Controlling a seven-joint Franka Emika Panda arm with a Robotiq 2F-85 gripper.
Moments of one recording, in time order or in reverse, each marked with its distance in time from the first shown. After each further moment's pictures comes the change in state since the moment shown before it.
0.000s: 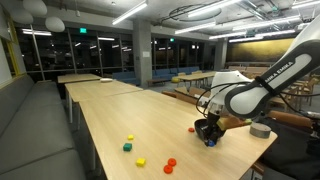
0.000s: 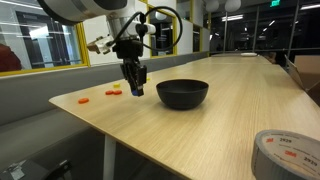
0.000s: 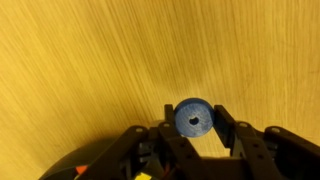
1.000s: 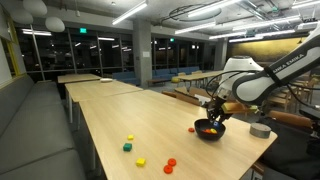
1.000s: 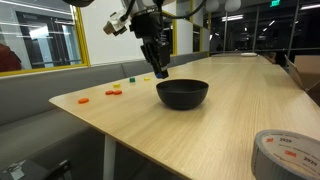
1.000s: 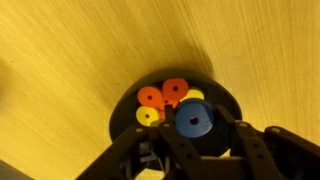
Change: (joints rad) arm -0.197 -0.133 0.011 0.000 -0.085 0.019 0.045
